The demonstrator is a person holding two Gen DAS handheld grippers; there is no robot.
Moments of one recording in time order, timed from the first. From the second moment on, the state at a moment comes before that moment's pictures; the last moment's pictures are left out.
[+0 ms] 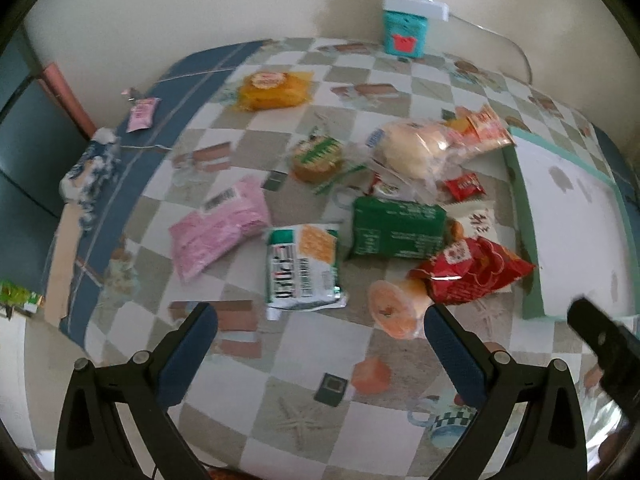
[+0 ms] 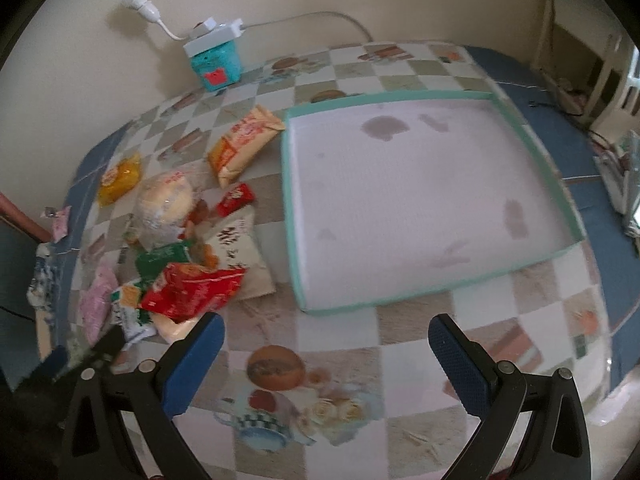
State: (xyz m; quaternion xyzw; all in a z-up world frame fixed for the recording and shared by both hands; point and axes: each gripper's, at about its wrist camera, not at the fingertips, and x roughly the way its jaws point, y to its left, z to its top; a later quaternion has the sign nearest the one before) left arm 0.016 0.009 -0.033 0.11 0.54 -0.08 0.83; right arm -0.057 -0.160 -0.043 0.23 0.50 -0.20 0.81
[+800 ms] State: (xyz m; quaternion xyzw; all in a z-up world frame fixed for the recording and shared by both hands) left arm 0.024 -0.033 -0.067 0.12 0.57 -0.18 0.79; right arm -0.017 -0.160 -0.057 0.28 0.51 -0.17 0.80
